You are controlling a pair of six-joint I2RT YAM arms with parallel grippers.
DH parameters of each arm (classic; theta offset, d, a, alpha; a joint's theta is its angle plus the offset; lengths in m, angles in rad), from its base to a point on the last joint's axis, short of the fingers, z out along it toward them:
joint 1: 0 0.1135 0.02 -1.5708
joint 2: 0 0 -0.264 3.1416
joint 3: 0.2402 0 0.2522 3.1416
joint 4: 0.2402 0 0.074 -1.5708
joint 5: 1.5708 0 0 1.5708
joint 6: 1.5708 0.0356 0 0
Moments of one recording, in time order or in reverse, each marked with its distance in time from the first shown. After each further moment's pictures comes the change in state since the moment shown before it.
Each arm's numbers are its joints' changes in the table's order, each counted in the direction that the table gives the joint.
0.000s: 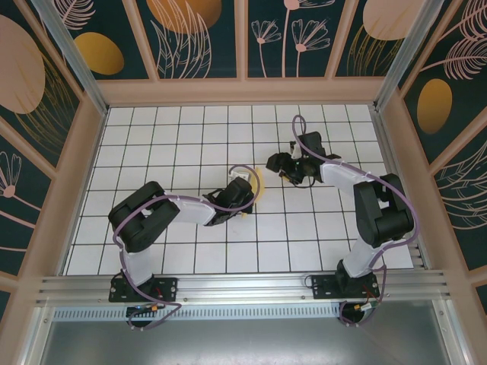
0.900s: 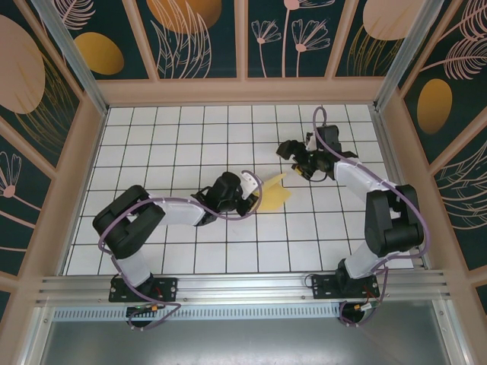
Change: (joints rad) left arm 0.065 -0.112 -0.082 -0.156 0.356 0.613; right arm -0.099 -0.105 -0.002 0.027 -0.023 0.102
